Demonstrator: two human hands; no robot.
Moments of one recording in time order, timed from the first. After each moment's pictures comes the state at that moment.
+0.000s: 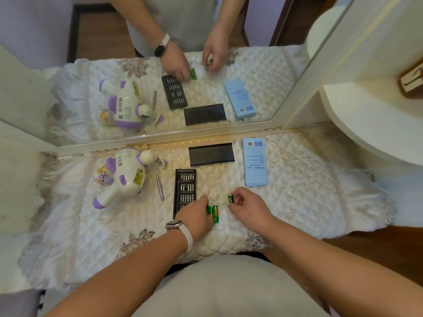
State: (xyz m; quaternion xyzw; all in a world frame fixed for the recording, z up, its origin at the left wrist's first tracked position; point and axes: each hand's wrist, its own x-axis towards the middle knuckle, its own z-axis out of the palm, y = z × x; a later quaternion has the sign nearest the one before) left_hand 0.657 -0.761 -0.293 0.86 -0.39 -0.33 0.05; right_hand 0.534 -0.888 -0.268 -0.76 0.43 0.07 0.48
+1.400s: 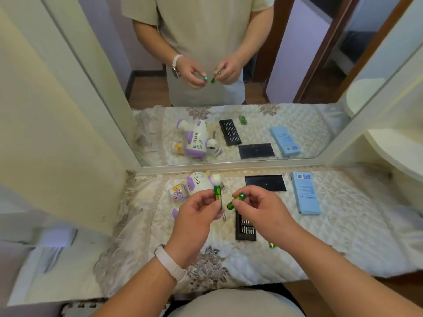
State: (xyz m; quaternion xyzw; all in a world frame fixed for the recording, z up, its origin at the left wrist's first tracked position) left_hand 0.751 -0.625 -0.137 0.62 -0.11 -0.36 0.68; right_hand 0.650 -0.756 -0.128 -0.75 0.30 -0.12 0.58
